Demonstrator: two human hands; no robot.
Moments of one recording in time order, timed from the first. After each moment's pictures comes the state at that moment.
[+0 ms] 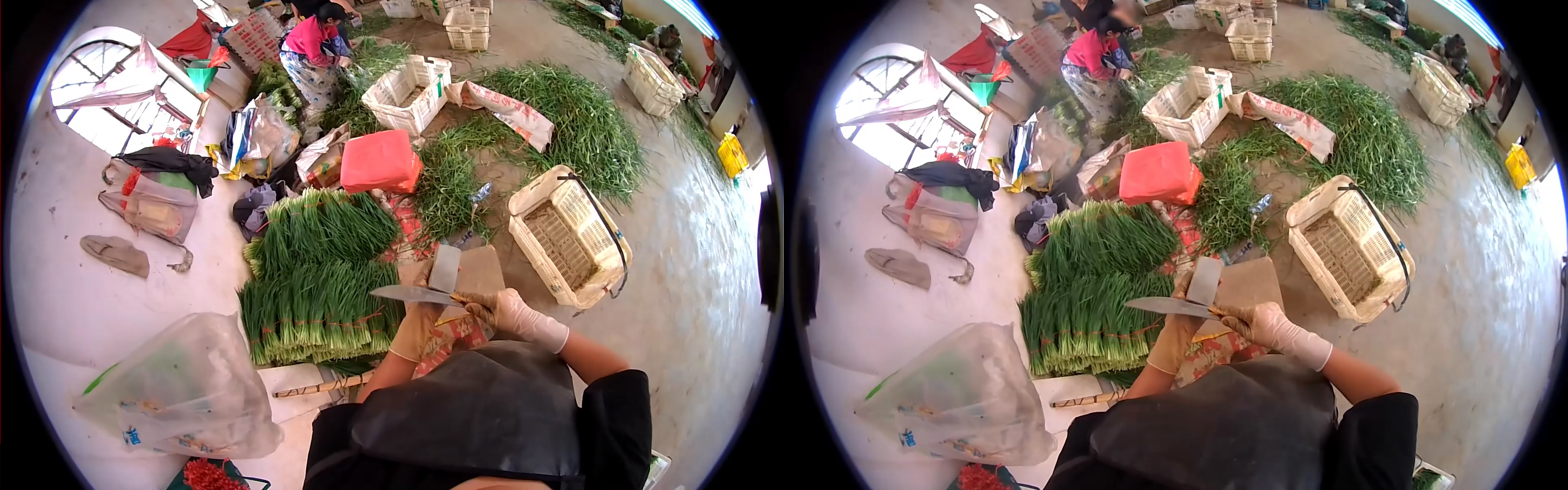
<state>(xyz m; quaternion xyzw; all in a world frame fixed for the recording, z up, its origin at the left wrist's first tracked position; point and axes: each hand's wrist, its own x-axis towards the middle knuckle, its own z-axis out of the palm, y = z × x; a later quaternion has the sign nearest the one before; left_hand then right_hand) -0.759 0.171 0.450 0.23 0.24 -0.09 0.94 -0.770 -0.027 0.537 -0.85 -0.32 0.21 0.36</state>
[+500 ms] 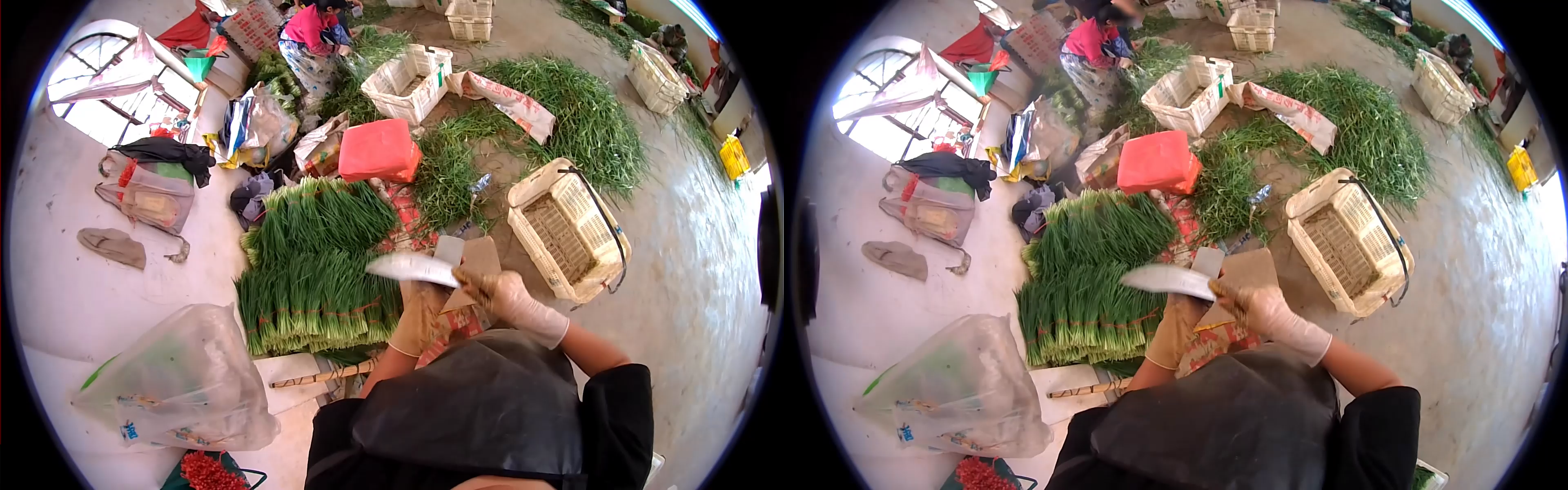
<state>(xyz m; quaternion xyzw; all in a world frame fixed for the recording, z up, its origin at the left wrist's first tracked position) -0.762 0.163 0.458 0.21 0.25 -0.12 0.94 -0.761 -0.022 0.534 -0.86 -0.35 0.00 0.37</state>
